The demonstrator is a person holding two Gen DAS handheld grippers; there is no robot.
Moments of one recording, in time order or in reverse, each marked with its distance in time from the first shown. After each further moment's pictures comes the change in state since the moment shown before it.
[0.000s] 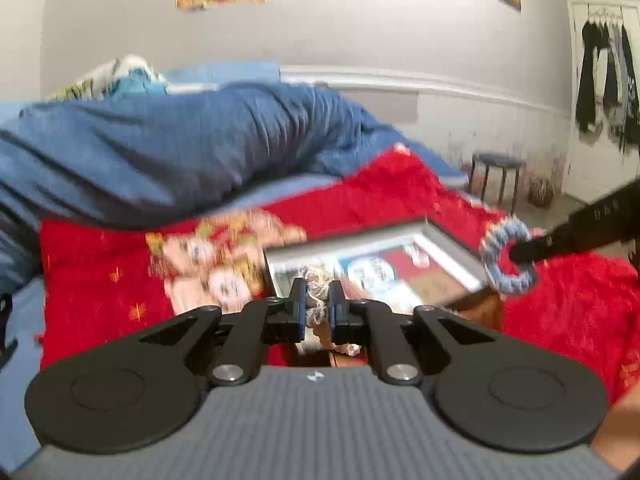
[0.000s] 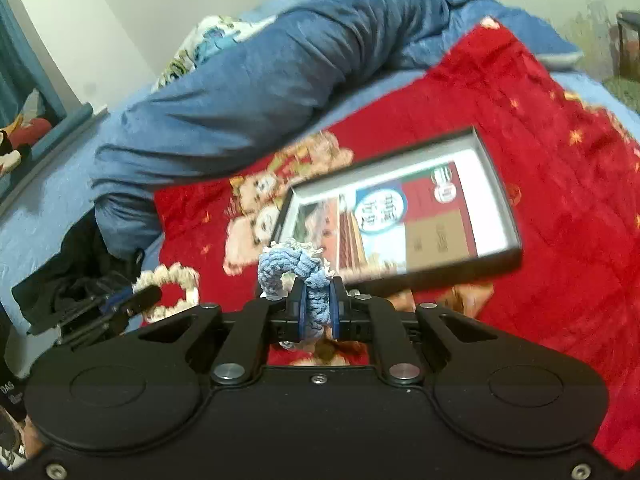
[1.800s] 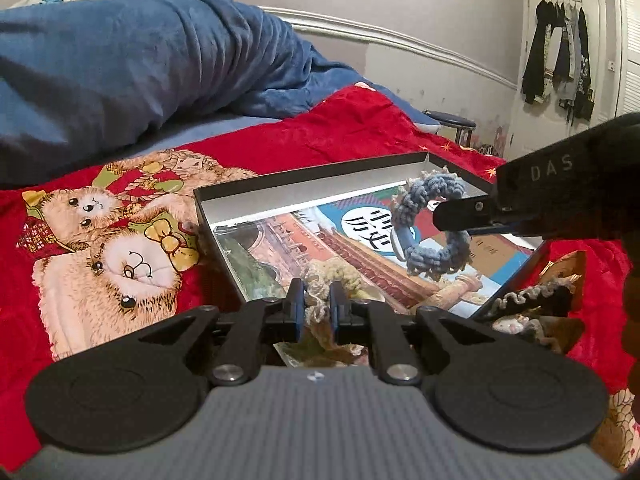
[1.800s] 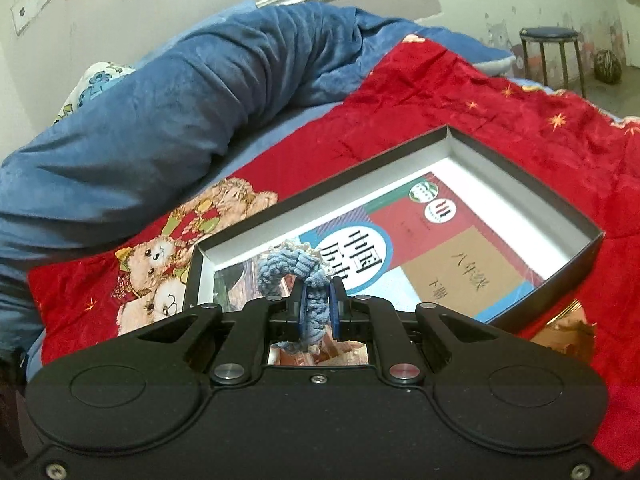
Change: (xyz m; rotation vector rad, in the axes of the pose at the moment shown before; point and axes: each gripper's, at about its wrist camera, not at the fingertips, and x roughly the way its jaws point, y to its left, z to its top) left arm 0.201 0.045 -0.062 0.033 0.109 -0.255; right arm 0.177 0.030 -0.023 0.143 -0.230 -0.355
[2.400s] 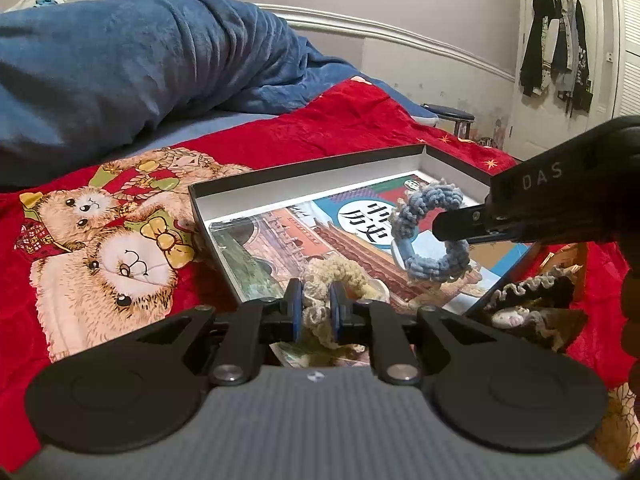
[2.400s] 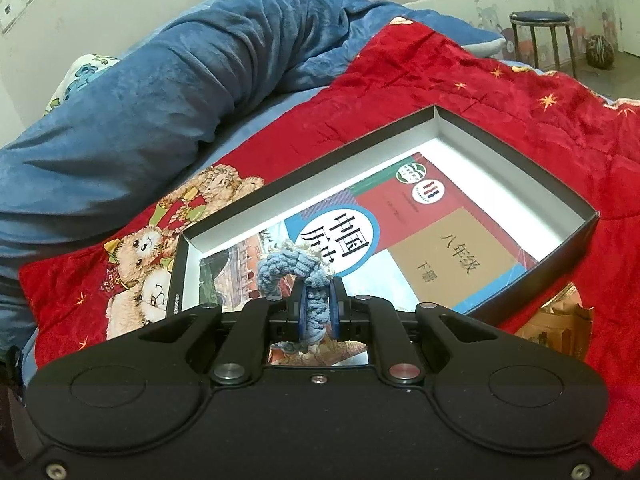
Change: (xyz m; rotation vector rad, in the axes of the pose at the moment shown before) left arm 0.001 -0.004 -0.001 0.019 0.012 -0.002; right arm 0.007 -0.009 -0.002 0.025 0.044 -0.029
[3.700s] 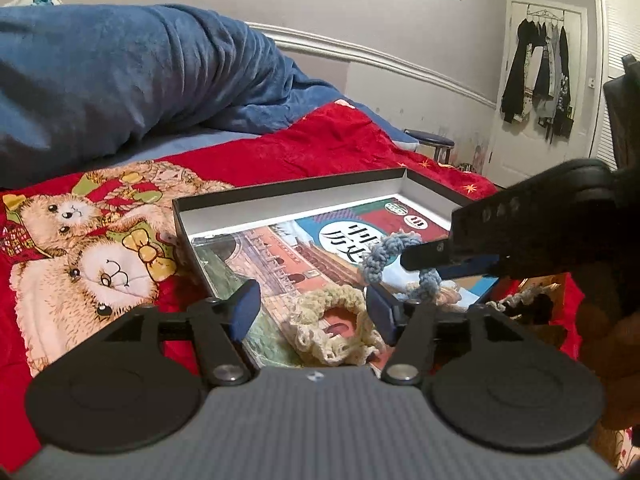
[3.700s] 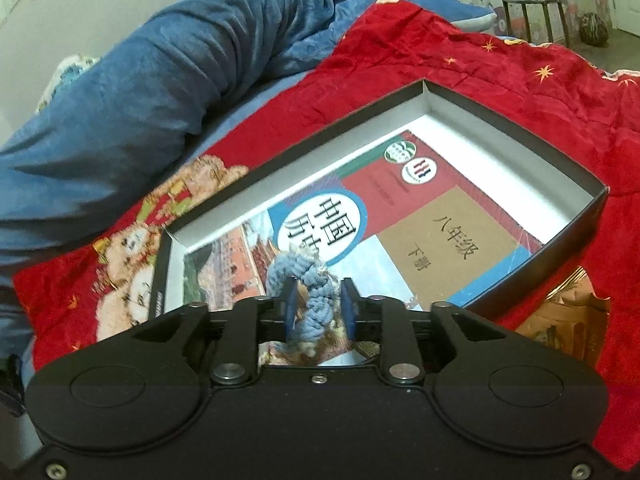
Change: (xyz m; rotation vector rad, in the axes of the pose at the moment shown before) left arm -0.005 0.002 -0.001 -0.033 -0.081 -0.072; right arm 0.009 -0.016 0.001 0.059 0.002 0.016
